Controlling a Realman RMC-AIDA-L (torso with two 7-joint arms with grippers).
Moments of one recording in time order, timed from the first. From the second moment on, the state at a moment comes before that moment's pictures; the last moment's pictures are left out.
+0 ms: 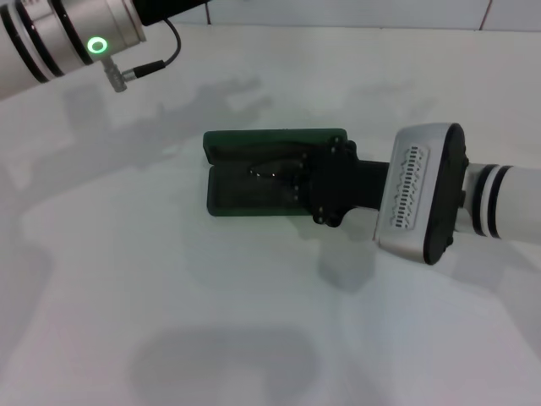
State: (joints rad) left arm -0.98 -2.03 2.84 -0.34 -0.70 1.62 -1.28; right arm 0.49 2.03 -1.99 -0.96 -1.29 -0.53 0.95
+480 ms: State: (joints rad) left arm -0.98 -2.04 2.84 -0.33 -0.70 1.62 -1.28; right arm 0.48 2.03 -2.02 -0.95 -1.24 -0.52 0.96
